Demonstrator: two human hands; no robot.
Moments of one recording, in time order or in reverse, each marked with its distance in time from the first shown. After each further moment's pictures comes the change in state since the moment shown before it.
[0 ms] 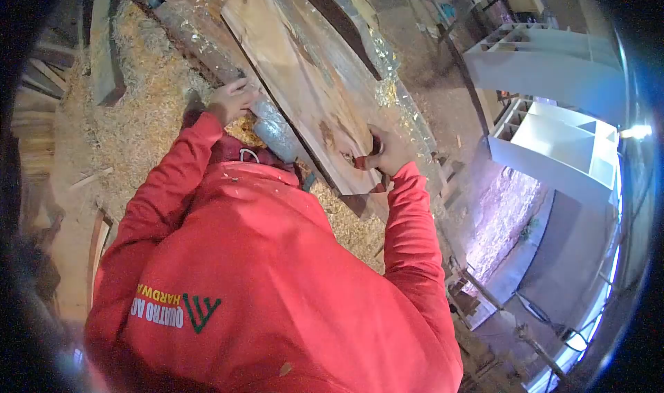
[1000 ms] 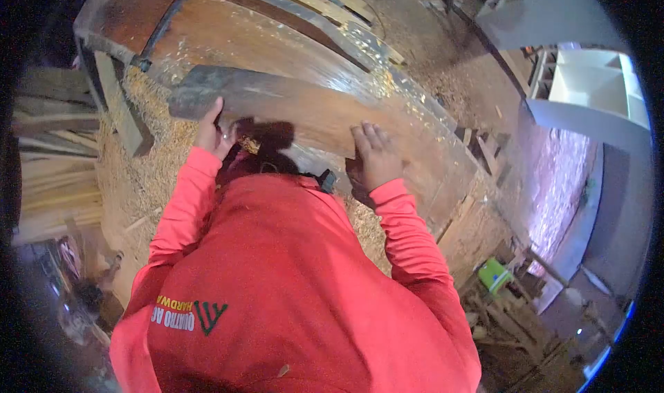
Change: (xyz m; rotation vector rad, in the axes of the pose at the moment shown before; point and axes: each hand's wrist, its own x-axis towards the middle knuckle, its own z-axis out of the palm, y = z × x) left_hand -0.044 0.084 0.041 -0.467 0.028 -0.067; right_hand -0.034 0.014 0.047 -0.816 0.641 -0.297
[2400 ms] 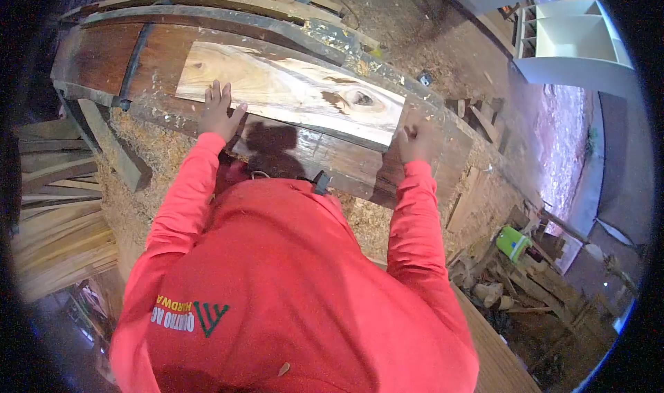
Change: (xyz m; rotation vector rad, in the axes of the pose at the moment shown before) left_hand 0.085 -0.008 0.050 2.041 0.147 0.593; right_hand -0.044 0.137 0.032 0.309 0.141 0.865
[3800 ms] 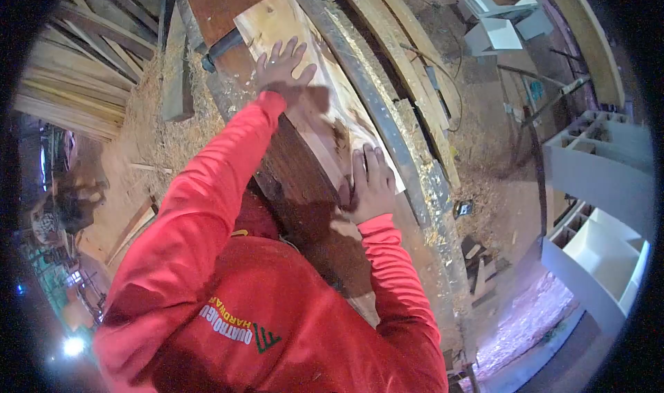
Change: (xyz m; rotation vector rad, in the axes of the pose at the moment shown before) left_hand 0.204 -0.135 -0.058 -0.018 0.371 -0.375; right_hand 0.085 -0.332 0.170 -0.155 -0.192 -1.213
